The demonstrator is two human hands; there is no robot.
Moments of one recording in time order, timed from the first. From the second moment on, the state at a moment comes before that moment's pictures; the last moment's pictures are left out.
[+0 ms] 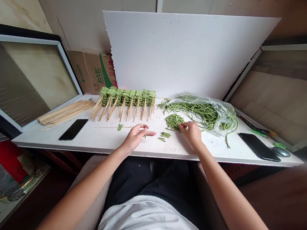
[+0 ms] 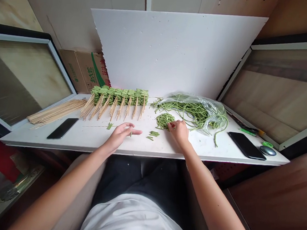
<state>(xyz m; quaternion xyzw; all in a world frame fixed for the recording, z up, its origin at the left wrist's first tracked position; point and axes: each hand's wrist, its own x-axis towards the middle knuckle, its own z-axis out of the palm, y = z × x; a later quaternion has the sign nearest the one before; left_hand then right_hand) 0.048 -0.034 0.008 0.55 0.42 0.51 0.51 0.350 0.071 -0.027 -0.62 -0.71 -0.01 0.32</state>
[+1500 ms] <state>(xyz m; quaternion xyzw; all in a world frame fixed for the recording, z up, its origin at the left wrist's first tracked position) -0.139 0.023 -0.025 0.70 0.70 0.17 -0.01 0.269 0.008 0.012 -0.42 -0.69 0.35 0.47</state>
